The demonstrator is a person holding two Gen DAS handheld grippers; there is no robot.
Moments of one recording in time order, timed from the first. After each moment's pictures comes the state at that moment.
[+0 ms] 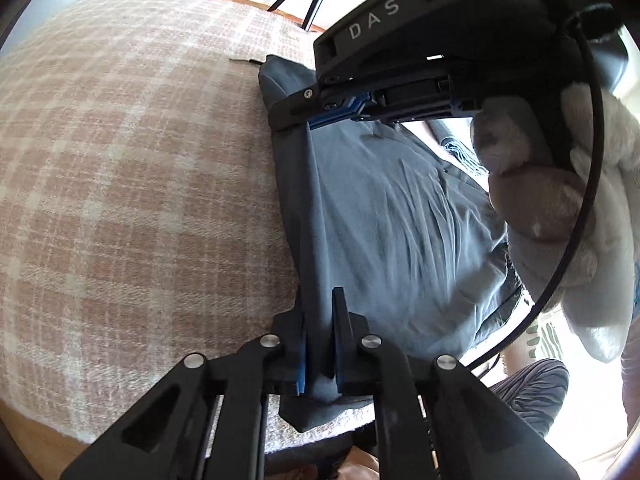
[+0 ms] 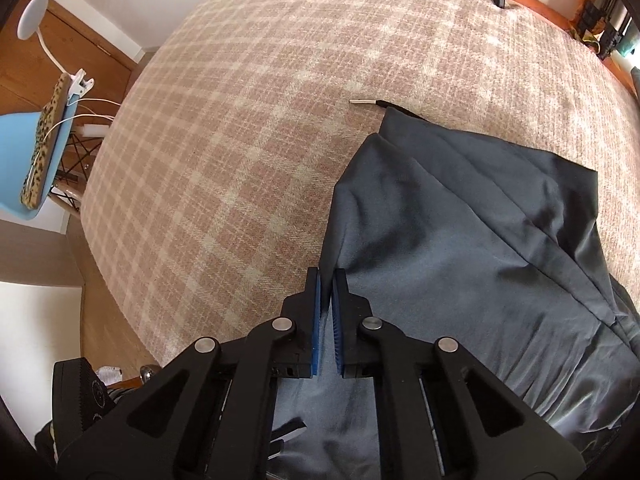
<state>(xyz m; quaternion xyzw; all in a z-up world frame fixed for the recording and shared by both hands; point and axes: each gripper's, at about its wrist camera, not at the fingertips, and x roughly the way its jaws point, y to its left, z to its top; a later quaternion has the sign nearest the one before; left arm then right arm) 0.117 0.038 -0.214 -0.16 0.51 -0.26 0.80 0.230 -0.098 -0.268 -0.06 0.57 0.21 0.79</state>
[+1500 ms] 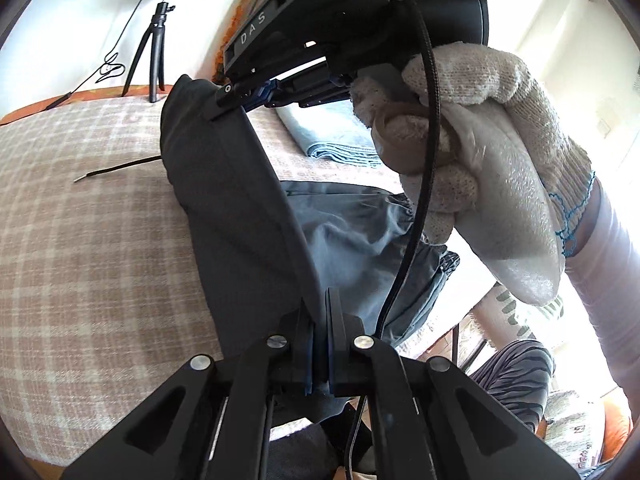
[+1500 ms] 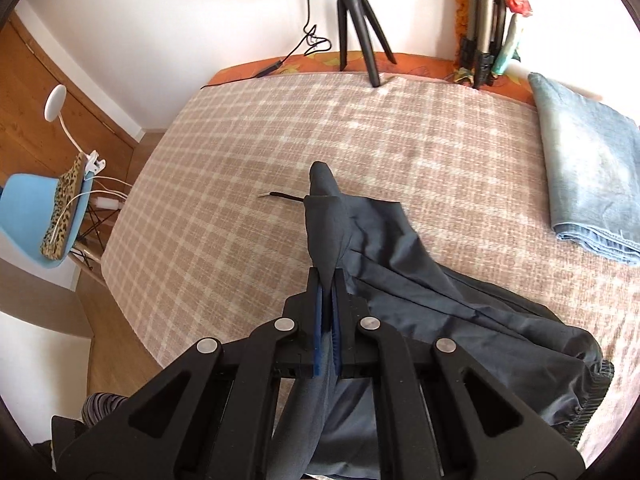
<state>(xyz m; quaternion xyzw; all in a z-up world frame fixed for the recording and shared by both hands) 0.075 -0.118 -0.129 -0.07 0.43 -0.38 0.82 0.186 -0.249 -0.182 0.04 0.45 0.18 0.87</state>
